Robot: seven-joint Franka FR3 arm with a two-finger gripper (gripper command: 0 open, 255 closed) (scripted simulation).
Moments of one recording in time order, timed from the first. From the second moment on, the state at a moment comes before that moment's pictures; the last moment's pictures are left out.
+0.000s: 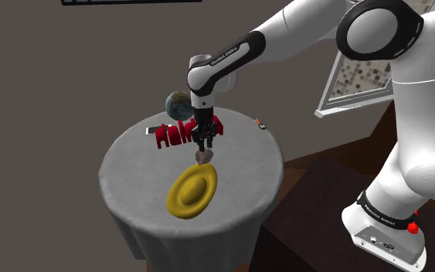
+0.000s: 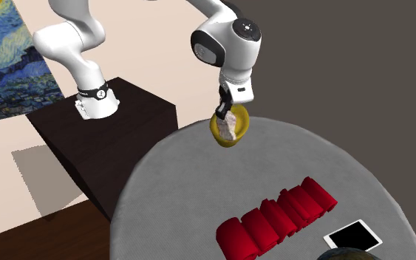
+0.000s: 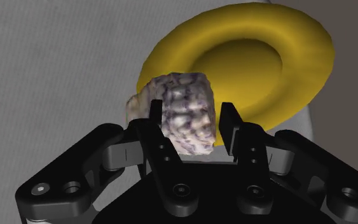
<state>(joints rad) 0.14 0.50 0.13 -1.74 0.25 2.01 -0.03</state>
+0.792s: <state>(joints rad) 0.27 0.57 0.18 -1.68 0.25 2.07 0.13</state>
